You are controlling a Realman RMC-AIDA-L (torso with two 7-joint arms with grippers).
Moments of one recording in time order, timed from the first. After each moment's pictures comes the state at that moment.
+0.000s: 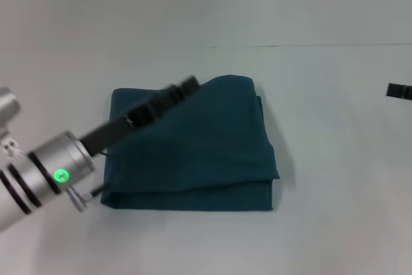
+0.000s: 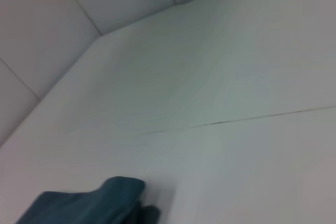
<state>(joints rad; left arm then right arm) -0.58 -2.17 0.51 0.25 1.65 1.41 -1.53 0.54 1.90 -0.47 -0.64 -2.12 -1.34 1.94</state>
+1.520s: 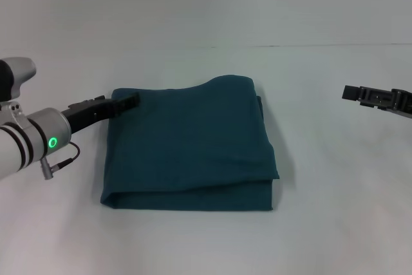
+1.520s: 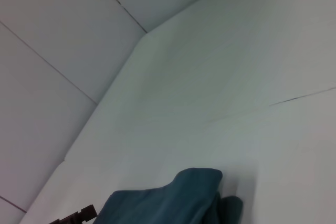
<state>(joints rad) -0.63 -2.16 0.73 0.47 1.78 0.69 -1.66 0.57 1.99 -0.46 -0.63 -2.11 -1.38 2.03</state>
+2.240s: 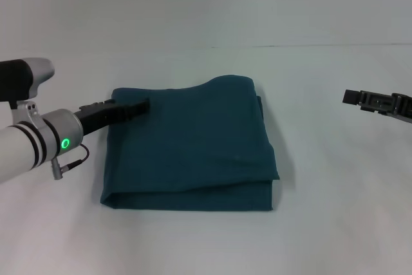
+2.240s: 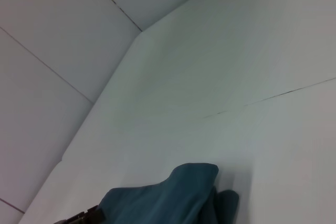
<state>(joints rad) -0.66 -2.16 0.78 0.44 1.78 0.64 -1.65 0.56 2.00 -0.46 -0.63 -2.11 -1.38 2.03</state>
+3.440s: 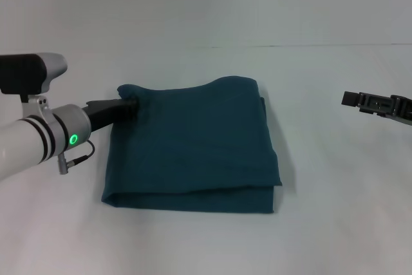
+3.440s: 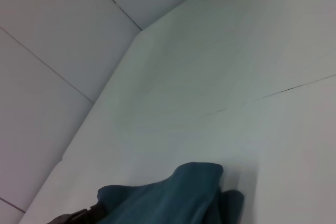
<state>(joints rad) -0.67 -2.16 0.85 0.44 1.78 0.61 -1.64 0.55 2.00 -0.46 -0.63 -2.11 -1.38 2.03</state>
